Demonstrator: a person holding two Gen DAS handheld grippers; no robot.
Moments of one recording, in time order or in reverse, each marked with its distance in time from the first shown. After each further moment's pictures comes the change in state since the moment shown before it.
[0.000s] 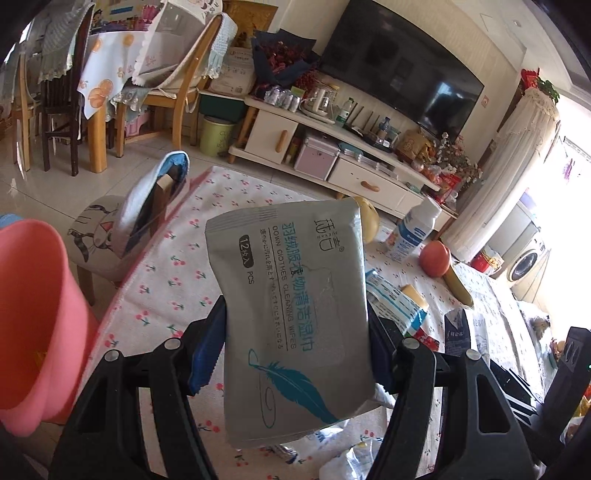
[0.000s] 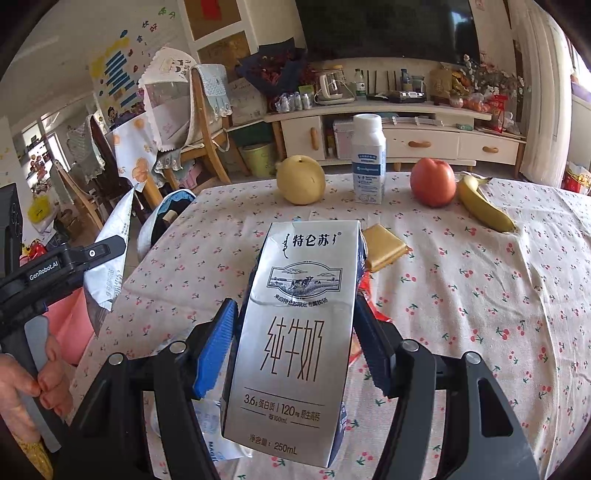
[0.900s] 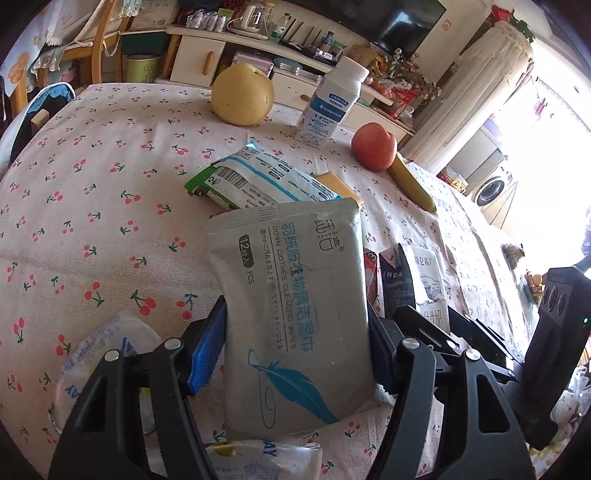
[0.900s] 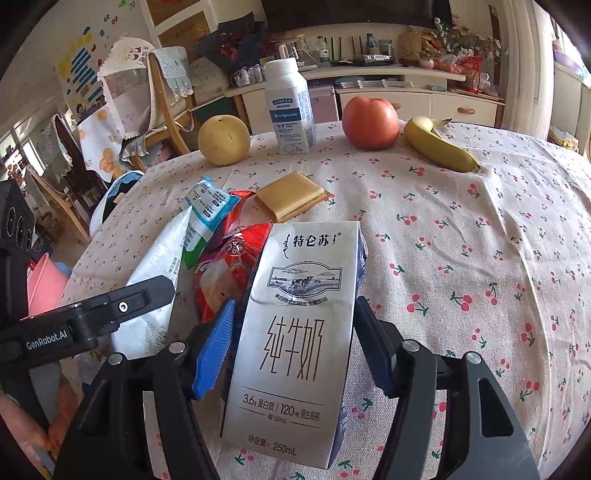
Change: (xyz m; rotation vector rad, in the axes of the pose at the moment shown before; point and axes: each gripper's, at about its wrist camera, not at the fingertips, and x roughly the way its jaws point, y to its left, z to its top) left arm 0.097 -0.118 -0.076 0.108 0.310 -0.186; right arm 0.020 -0.103 -0.031 0.097 0.098 -0.067
